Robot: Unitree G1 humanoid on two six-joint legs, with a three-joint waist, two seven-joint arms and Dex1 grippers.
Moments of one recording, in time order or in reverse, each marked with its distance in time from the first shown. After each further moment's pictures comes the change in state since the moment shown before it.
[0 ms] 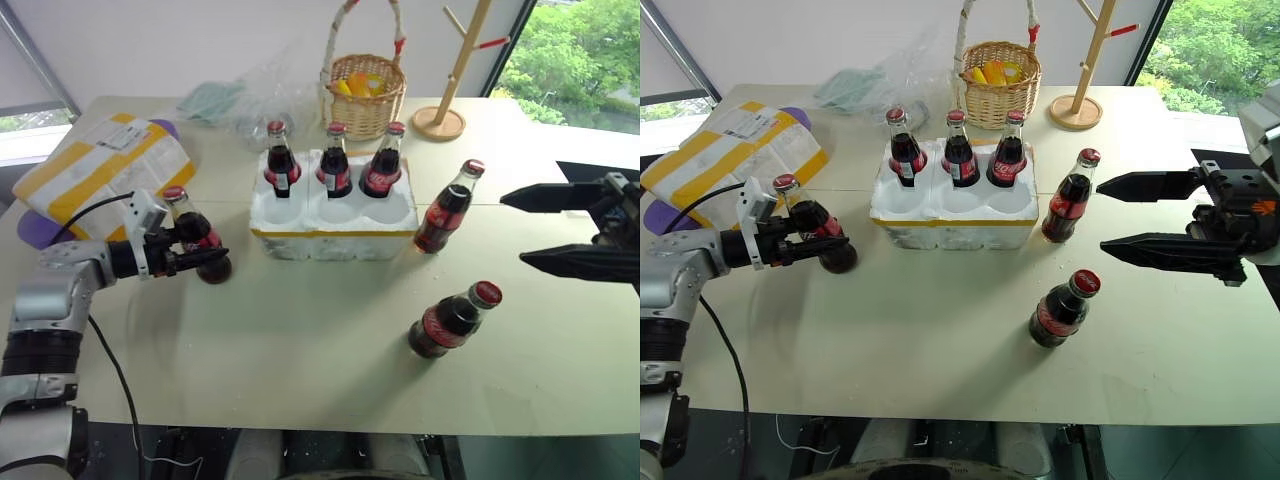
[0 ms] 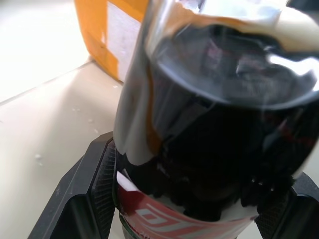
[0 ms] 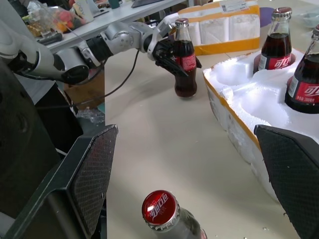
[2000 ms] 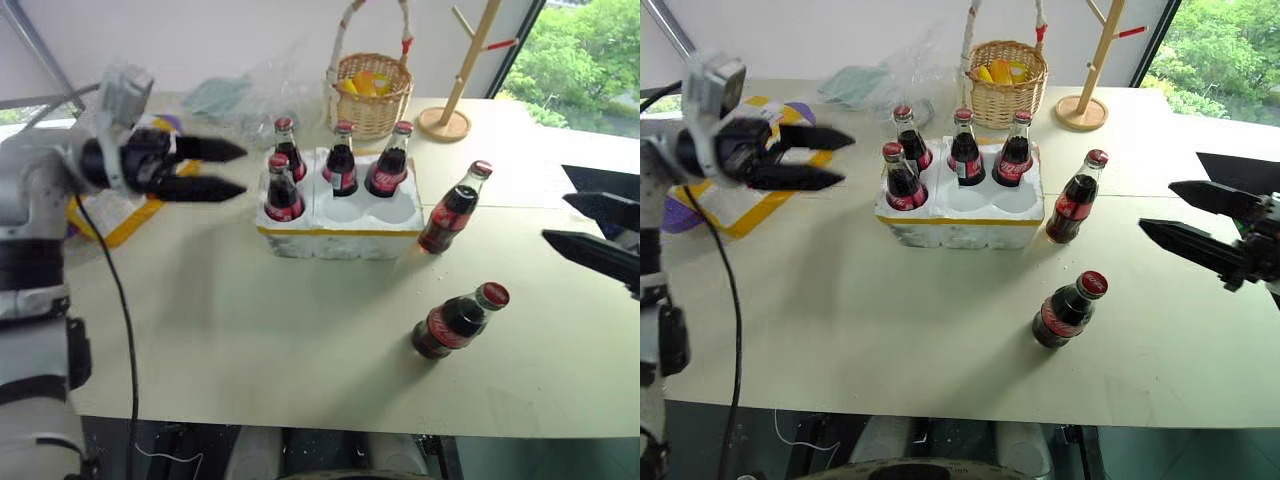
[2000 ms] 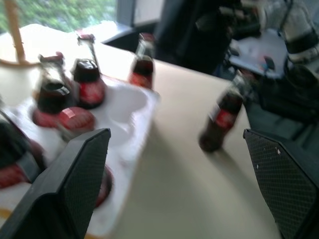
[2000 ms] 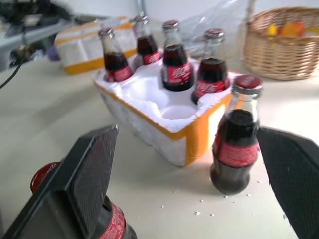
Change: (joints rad) left arm -0.284 0.087 -0.039 -0.172 -0.141 0.296 -0.352; right arm 0.432 0.235 -0.388 -0.094 -0.108 -0.096 -0.281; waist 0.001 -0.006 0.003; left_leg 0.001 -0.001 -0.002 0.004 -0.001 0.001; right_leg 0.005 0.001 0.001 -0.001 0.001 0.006
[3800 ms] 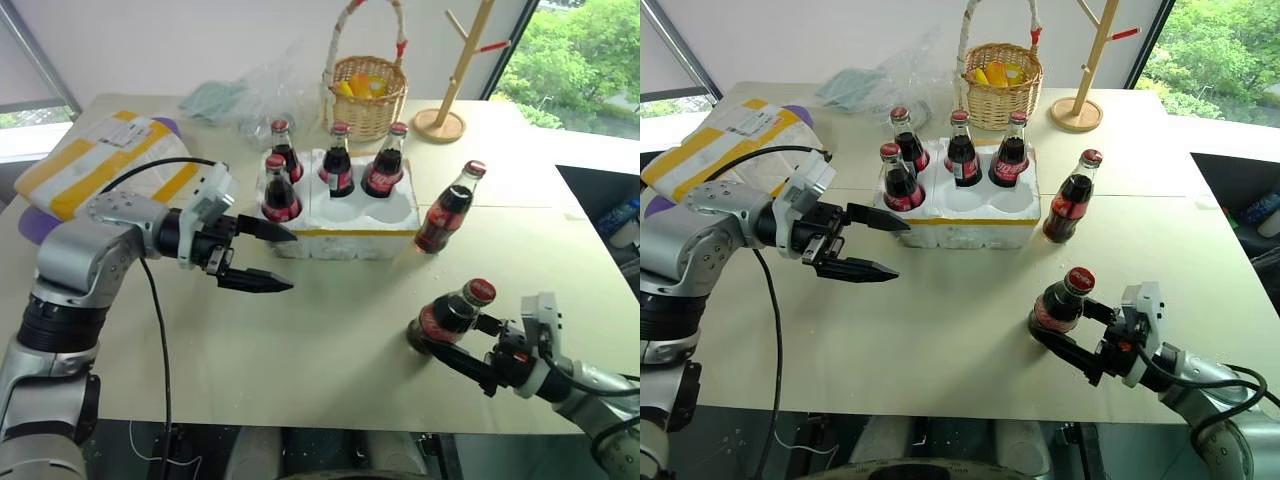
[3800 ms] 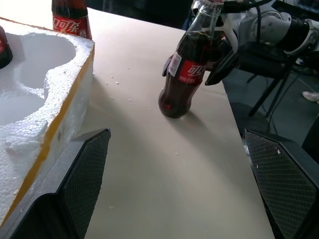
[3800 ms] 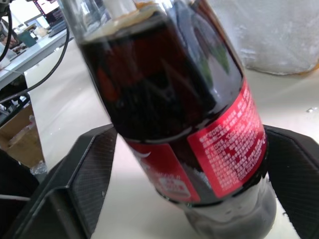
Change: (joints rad) left arm 0.154 -0.099 -0.153 -0.233 -0.020 -0.111 0.170; right arm 0.248 0.386 0.568 -0.136 -0.225 -0.376 -0.087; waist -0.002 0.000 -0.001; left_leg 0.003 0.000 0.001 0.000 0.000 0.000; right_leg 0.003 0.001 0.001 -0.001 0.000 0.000
